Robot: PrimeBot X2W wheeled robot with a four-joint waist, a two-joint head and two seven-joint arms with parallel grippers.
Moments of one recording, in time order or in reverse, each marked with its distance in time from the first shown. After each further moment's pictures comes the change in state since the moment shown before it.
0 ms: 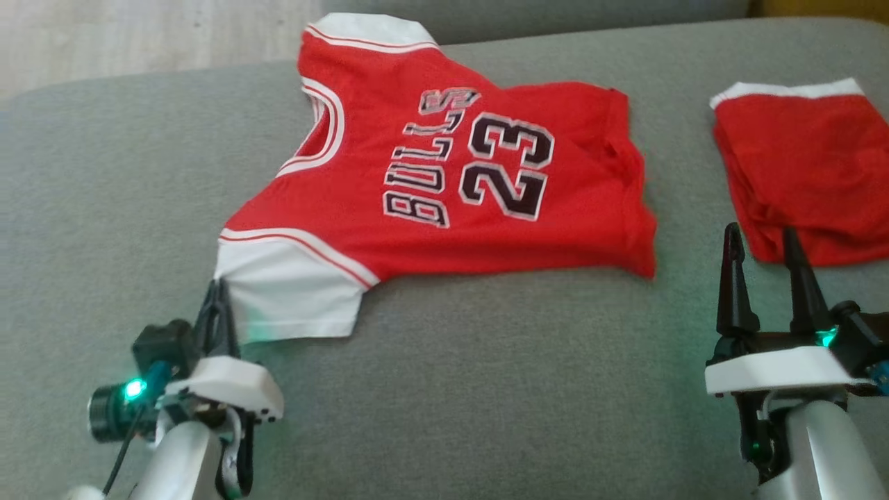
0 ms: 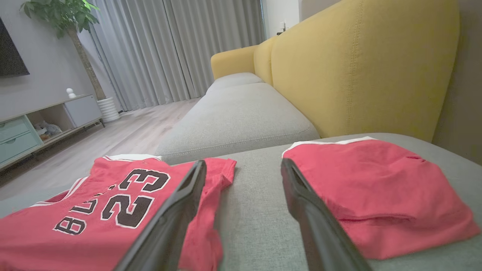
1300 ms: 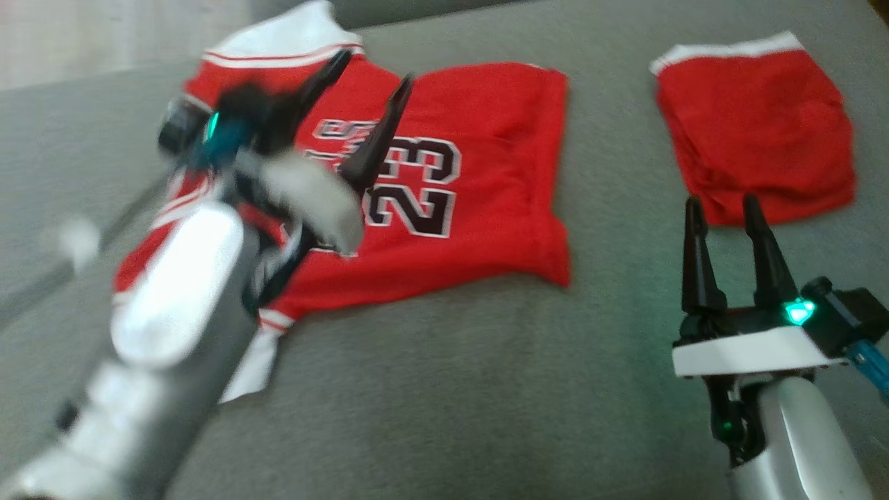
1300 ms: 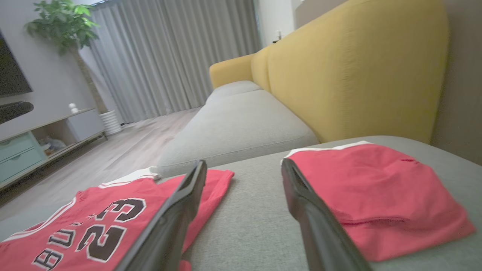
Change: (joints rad) left arm -0.466 0.079 -0.291 -0.224 -0.090 -0.304 0.287; right arm -0.033 0.000 0.109 -0.055 0.056 0.000 0.000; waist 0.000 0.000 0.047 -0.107
